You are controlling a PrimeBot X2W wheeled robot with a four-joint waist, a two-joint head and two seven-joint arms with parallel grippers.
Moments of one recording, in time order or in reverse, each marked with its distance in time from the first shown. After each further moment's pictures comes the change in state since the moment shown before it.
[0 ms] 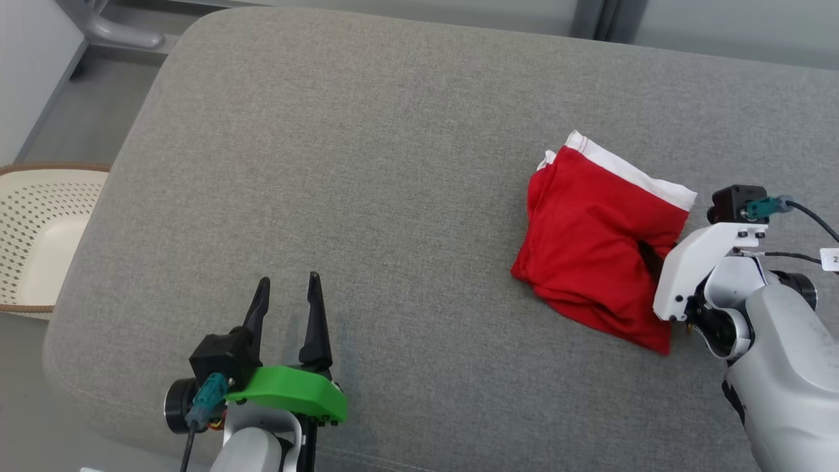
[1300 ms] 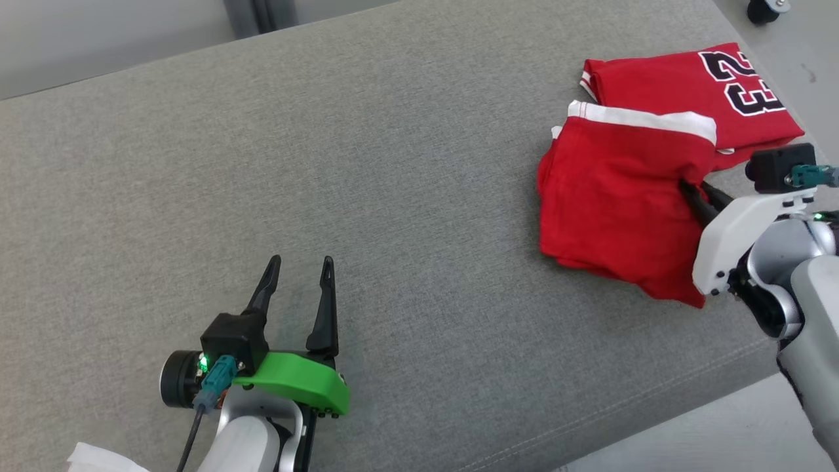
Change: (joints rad) left arm -0.020 0.059 -0.054 -0.102 0.067 0.001 0.086; right arm 0.001 -0.190 0.139 -0.201 0.034 0.001 -0.166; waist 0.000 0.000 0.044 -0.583
